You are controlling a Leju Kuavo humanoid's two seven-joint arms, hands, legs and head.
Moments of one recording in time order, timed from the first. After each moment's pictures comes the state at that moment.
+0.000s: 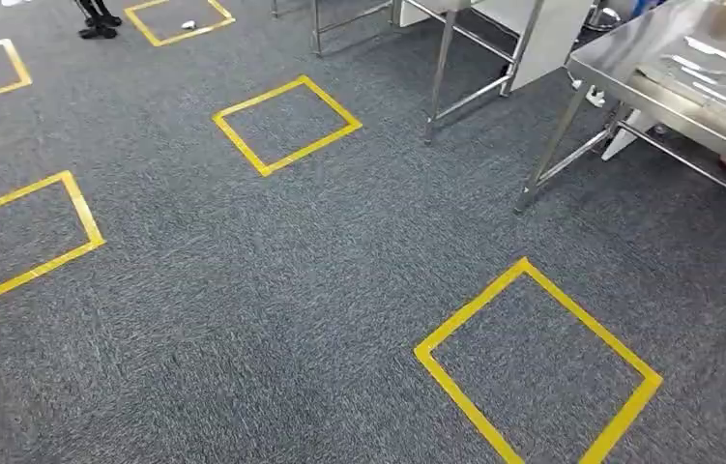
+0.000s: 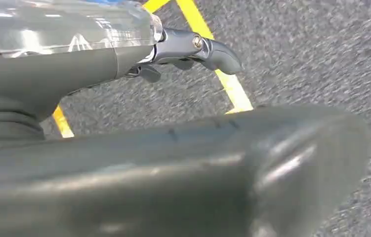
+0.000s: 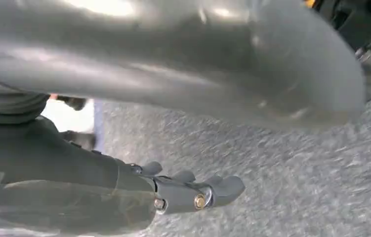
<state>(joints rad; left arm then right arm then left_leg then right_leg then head) -0.10 -0.04 1.25 -0.21 -1.10 0.01 -0.40 -0.08 0.09 -1.01 -0.20 1.29 0.00 0.04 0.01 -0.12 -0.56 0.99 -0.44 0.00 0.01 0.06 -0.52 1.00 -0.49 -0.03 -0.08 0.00</state>
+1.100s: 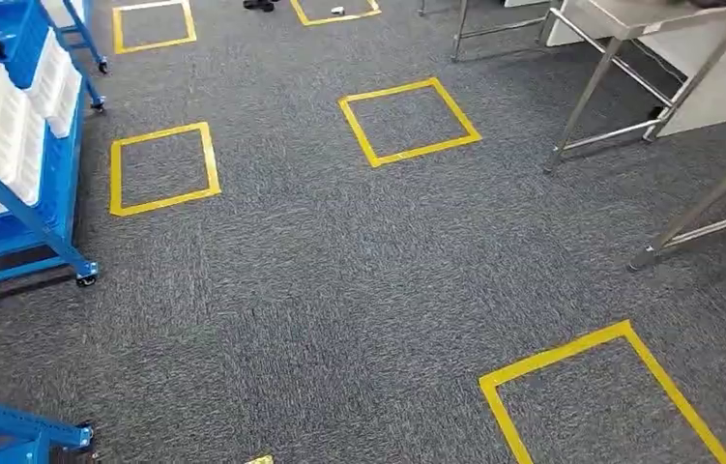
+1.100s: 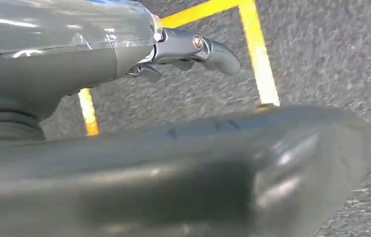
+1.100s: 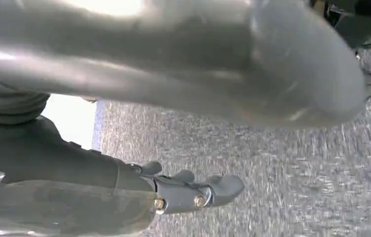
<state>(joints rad) -0.10 -0.02 1.23 -0.21 -1.12 -0.02 -0.41 -0.08 0.11 -1.03 -0.20 1.27 0.00 0.03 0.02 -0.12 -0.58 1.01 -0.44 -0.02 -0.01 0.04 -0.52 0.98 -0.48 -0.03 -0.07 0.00</state>
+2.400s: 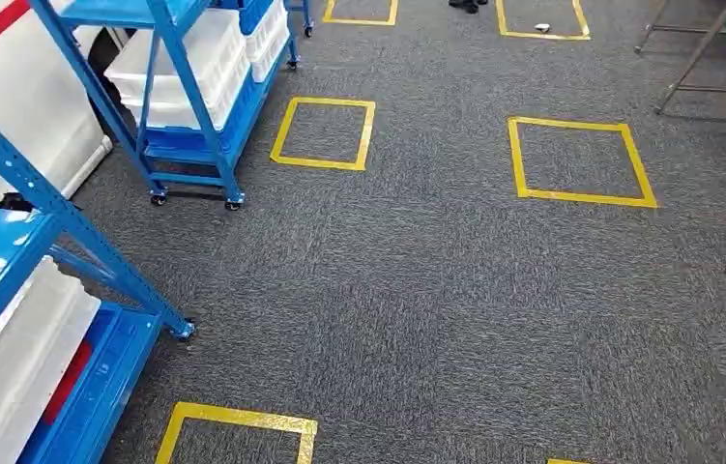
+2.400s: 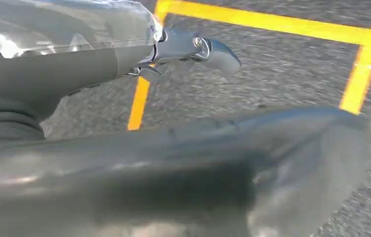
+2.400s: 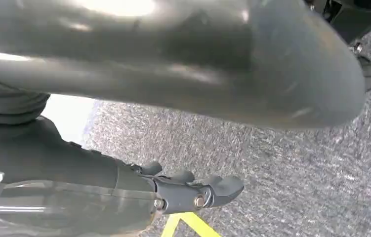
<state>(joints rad) -0.09 -0.02 1.24 -0.21 -1.10 -0.02 -0.39 -0.07 0.11 -1.05 -0.20 1.26 -0.02 0.04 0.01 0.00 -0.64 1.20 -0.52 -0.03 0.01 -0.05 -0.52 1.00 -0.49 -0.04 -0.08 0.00</state>
